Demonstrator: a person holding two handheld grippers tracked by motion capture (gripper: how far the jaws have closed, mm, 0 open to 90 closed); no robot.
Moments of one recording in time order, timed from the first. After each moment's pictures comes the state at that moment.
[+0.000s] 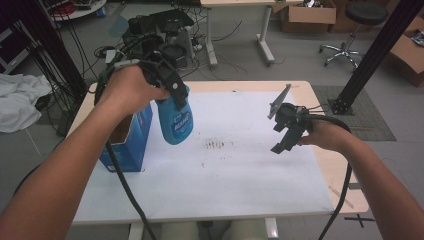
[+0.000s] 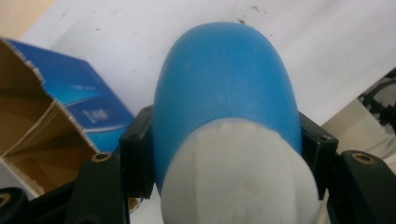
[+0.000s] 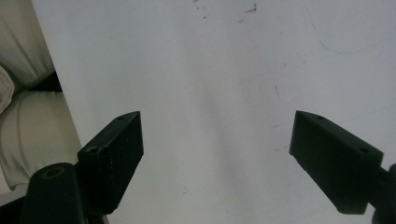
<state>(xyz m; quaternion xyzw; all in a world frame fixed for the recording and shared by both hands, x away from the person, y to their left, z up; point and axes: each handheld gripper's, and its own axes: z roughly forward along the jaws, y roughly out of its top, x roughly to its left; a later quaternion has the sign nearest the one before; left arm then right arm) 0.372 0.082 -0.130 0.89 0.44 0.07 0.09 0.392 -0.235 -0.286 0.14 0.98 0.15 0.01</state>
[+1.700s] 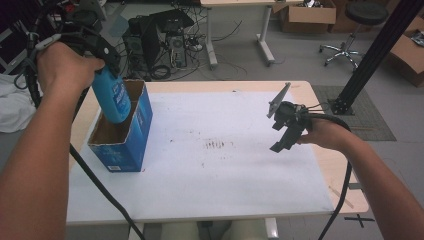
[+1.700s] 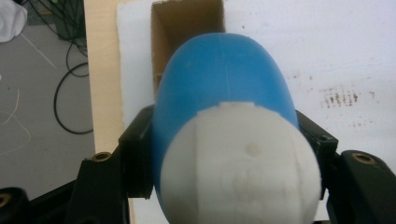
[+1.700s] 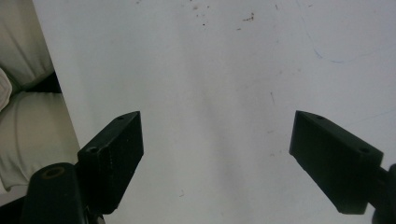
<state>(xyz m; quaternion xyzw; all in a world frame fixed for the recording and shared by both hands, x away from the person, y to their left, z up) 0.391 0.210 -0.097 0.72 0.67 0.15 0.10 0.392 -0.233 -0.283 0.14 0.98 0.15 0.01</state>
